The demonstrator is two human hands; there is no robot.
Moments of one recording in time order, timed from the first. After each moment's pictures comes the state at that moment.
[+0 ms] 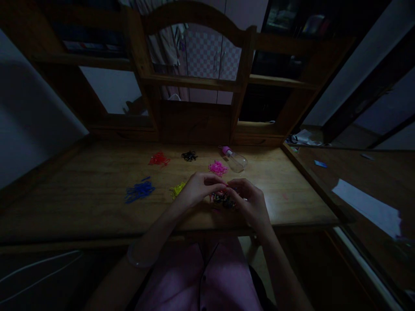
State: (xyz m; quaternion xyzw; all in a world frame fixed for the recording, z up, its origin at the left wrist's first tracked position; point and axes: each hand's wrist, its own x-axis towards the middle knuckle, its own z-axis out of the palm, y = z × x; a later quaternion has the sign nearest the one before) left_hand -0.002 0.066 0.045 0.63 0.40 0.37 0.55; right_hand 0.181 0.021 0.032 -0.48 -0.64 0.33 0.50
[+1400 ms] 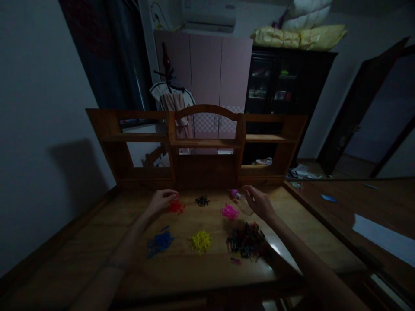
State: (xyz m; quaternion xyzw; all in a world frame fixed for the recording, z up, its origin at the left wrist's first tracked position) left_hand -0.208 0.180 0.051 0.60 0.56 0.46 0.35; right_hand 0.213 0.154 0.052 -0.47 -0.78 -0.08 0.41
